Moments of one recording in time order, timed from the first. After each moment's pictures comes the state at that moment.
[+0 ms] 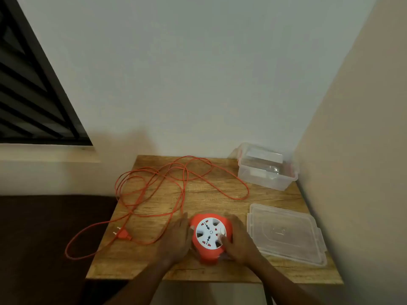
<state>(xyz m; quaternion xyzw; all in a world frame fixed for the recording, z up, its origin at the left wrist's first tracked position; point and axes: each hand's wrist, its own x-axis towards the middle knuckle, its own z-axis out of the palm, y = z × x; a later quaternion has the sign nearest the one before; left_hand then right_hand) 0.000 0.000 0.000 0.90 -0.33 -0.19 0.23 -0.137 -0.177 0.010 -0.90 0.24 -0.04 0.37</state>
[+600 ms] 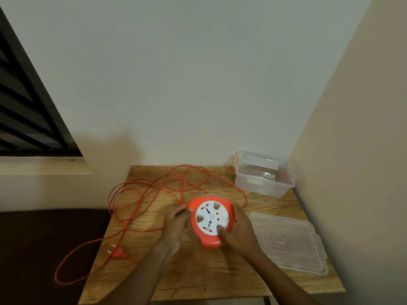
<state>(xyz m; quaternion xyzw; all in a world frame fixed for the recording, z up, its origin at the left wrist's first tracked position) 0.046 -0.045 0.043 0.63 0.01 -0.32 0.70 -0.101 -0.185 0.052 -0.84 0.30 -0.16 0.42</state>
